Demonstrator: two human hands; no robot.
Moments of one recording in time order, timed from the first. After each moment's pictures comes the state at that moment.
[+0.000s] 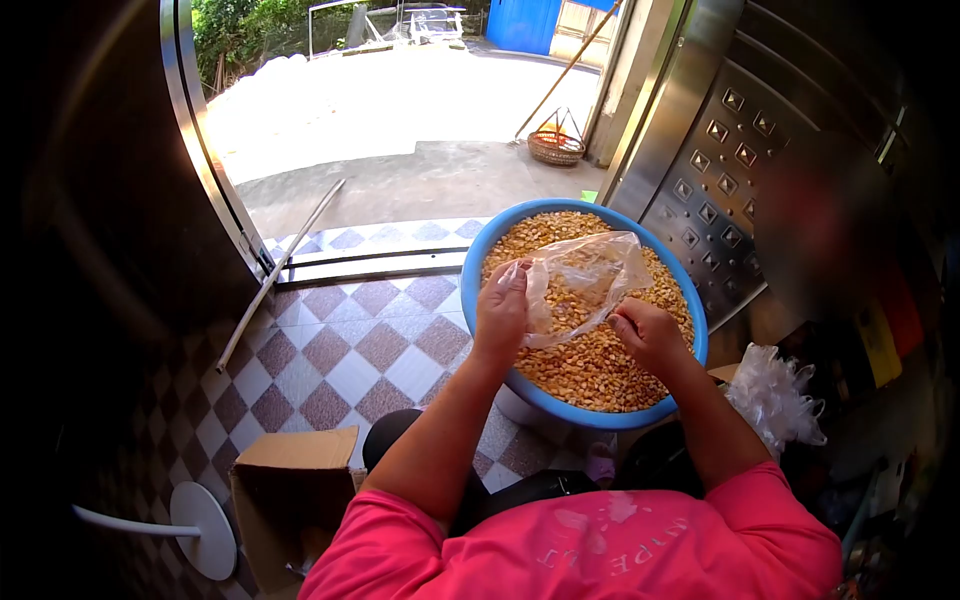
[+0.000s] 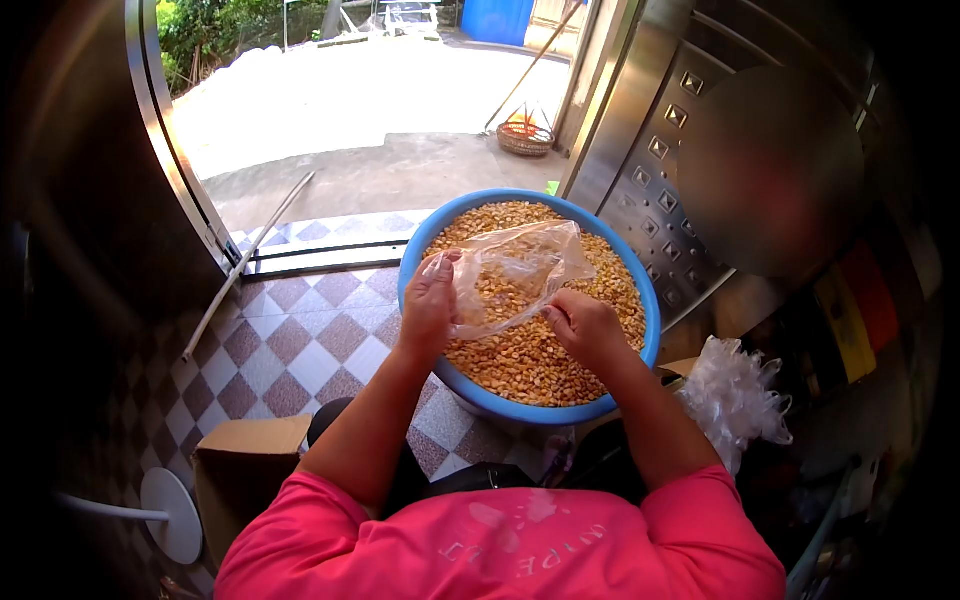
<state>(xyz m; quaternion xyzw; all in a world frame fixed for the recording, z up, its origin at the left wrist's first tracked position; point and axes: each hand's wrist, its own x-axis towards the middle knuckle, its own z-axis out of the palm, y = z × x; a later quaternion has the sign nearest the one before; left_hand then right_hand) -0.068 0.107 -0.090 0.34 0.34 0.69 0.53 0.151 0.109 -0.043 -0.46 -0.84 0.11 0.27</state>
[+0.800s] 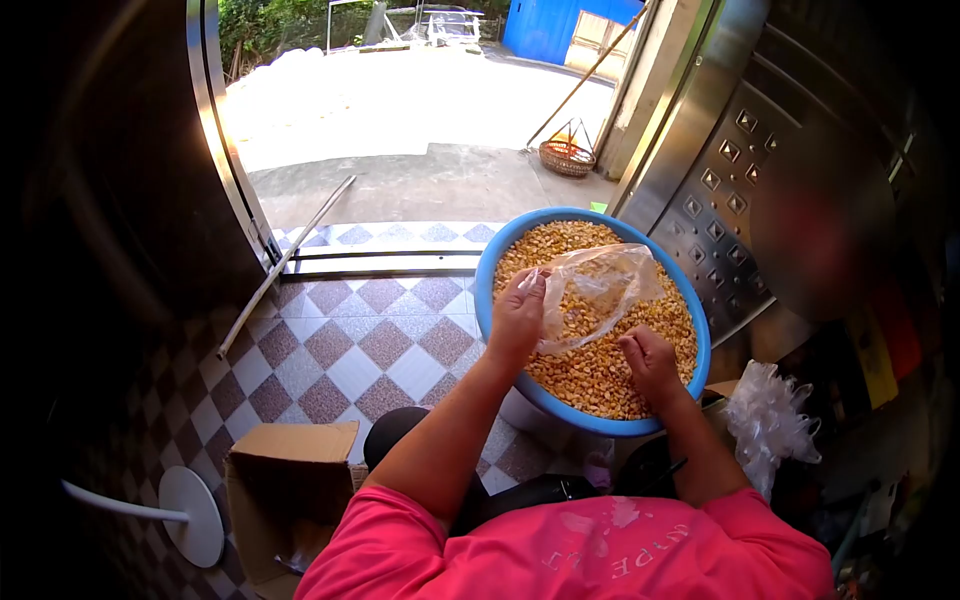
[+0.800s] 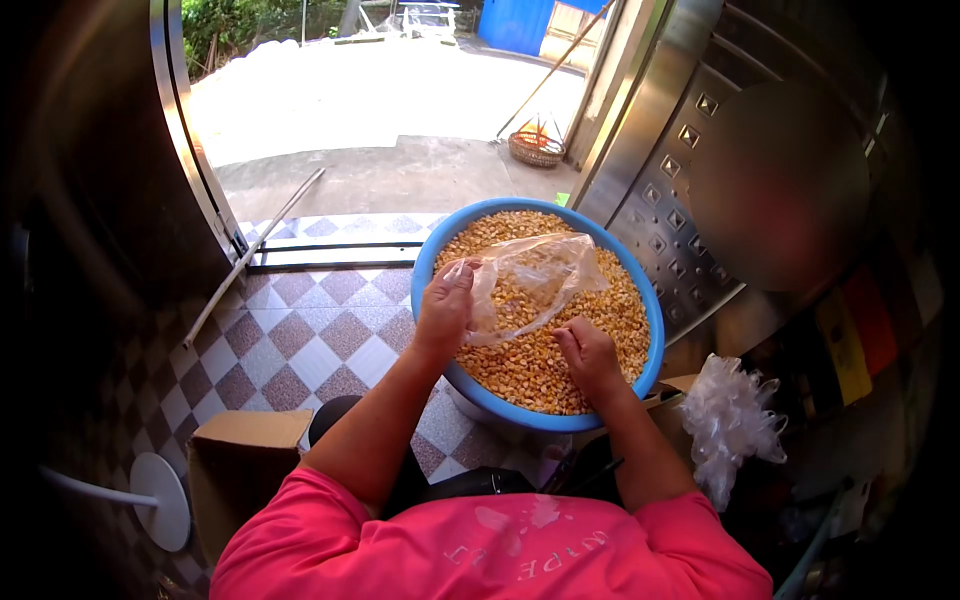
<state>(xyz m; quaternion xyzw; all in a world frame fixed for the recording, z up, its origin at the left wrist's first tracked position) -0.064 0.115 -0.101 0.40 0.34 0.70 0.49 0.155 0.098 -0.079 -0.45 -0.81 0.14 0.35</state>
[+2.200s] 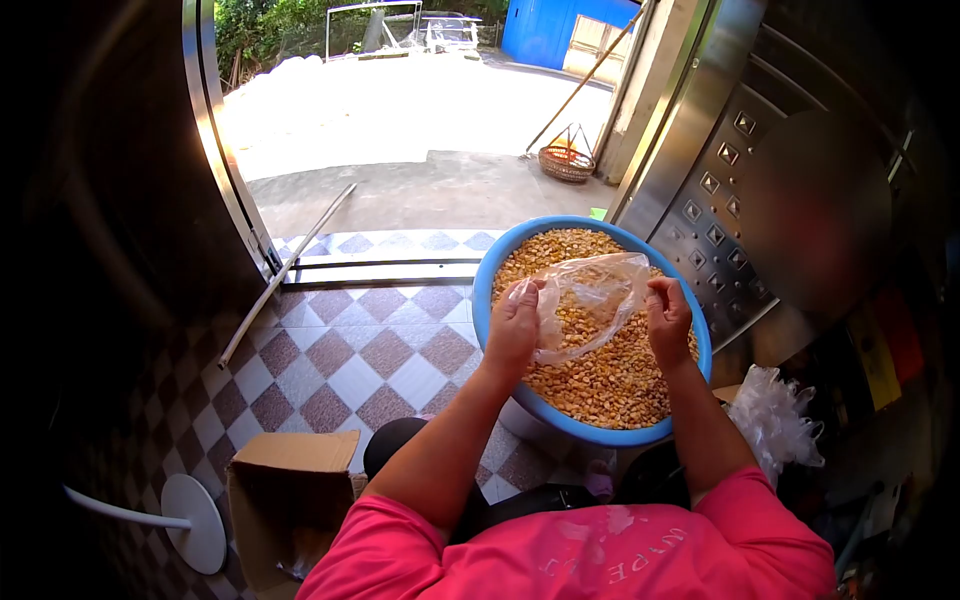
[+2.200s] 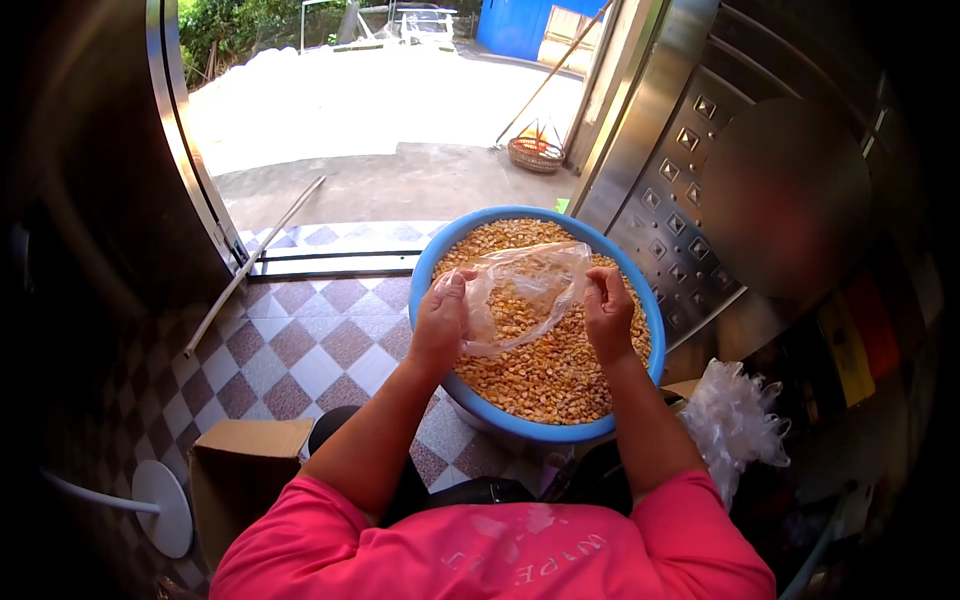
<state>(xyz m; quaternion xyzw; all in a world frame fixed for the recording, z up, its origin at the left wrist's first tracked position) -0.068 0.110 -0.097 0.36 0.34 0.68 0.54 0.157 0.165 -0.070 -0.42 -0.72 0.13 0.54</state>
